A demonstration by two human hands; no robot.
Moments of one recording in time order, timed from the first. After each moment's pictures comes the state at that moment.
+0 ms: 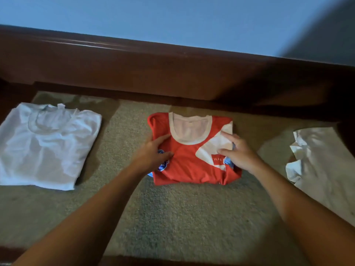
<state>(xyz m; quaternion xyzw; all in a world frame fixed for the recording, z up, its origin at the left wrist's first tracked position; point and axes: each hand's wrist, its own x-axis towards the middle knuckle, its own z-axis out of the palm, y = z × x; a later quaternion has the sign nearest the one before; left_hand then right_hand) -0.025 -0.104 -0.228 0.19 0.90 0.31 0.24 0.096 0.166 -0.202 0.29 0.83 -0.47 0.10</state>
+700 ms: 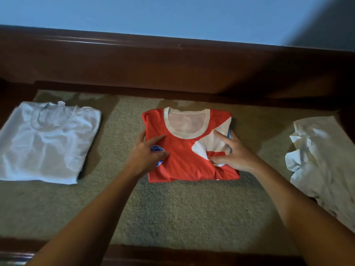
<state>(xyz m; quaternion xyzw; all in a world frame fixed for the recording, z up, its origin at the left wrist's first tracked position) -0.004 -0.124 -0.227 0.14 0.91 0.33 0.23 0.124 0.165 -0.216 0.24 0.87 -0.41 0.17</state>
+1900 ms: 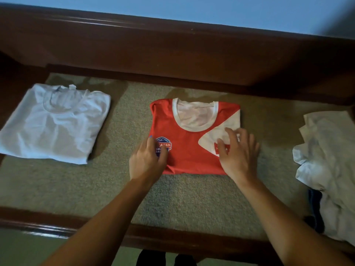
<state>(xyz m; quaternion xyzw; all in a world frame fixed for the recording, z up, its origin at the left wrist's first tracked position) 0.065 -0.142 -0.233 0.12 0.96 0.26 -0.01 0.154 0.103 -0.237 0.26 0.96 -0.07 -0.12</state>
